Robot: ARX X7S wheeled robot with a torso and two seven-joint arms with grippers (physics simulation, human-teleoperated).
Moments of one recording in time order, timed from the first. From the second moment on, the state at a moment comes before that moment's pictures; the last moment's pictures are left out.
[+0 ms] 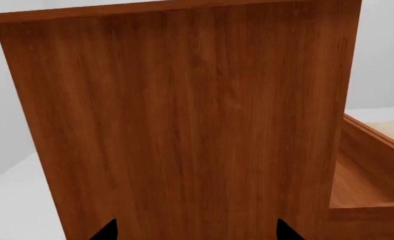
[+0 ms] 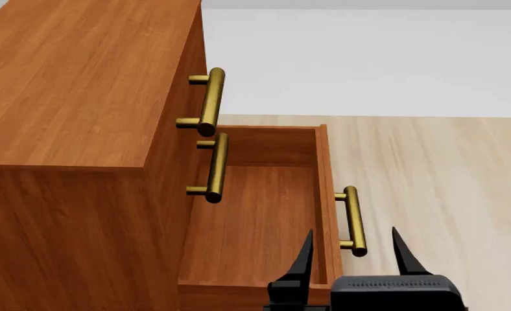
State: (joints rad) left arm 0.32 -0.34 0.15 0.74 -0.22 -0.36 -0.35; right arm 0.14 0.24 -0.24 -0.40 0.10 0.40 0.31
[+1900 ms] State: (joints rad) left arm 0.33 -0.15 0.05 0.73 -0.03 -0.42 -0.12; right arm 0.17 0.28 0.20 -0.89 0.13 1.14 0.05
